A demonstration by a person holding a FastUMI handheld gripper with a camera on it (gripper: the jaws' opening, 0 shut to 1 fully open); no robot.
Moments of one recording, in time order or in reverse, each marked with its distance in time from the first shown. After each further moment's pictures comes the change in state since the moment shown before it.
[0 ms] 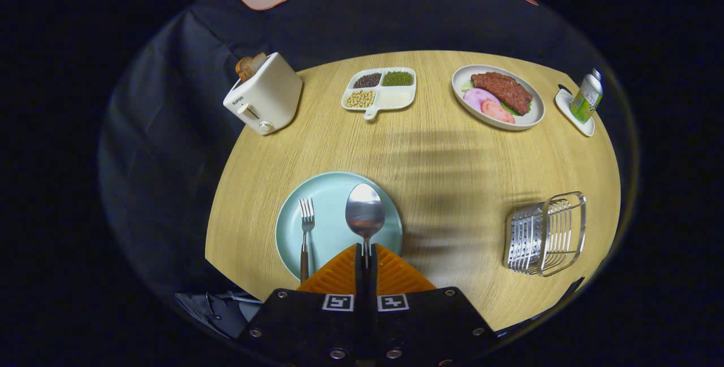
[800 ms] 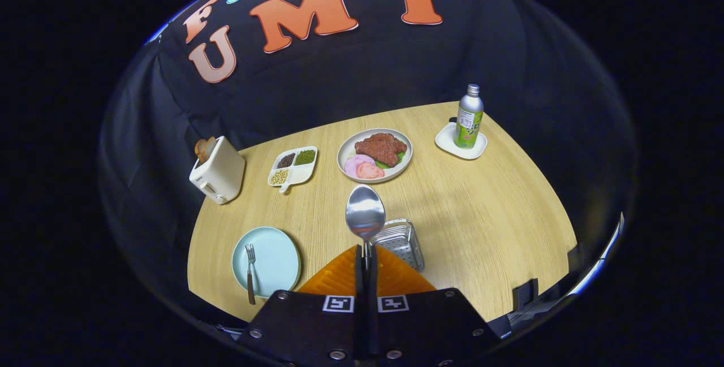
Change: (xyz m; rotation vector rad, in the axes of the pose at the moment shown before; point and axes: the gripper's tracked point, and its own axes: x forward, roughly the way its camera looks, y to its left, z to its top) arm -0.117 -0.162 0.009 0.168 -0.303 -0.219
